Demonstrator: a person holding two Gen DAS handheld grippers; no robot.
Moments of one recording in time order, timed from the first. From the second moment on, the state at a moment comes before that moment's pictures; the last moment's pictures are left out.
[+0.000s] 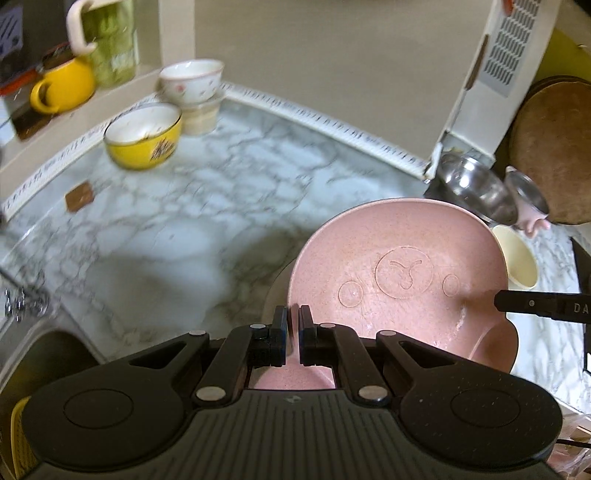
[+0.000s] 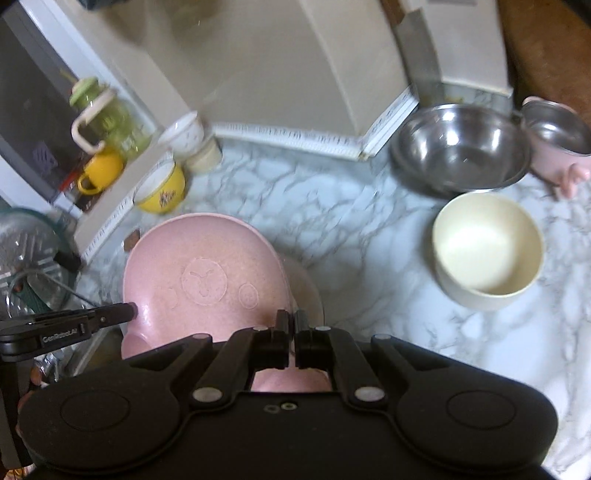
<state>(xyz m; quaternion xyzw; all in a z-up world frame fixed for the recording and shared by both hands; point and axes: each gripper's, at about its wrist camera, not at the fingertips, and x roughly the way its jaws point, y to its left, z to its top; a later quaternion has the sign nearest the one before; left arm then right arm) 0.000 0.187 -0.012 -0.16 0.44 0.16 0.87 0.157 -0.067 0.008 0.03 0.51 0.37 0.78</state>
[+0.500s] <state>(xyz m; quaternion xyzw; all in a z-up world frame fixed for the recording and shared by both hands) 0.010 0.196 -0.046 -0.15 0.48 0.17 0.85 0.169 -0.035 -0.027 -0.01 0.54 0.36 0.77</state>
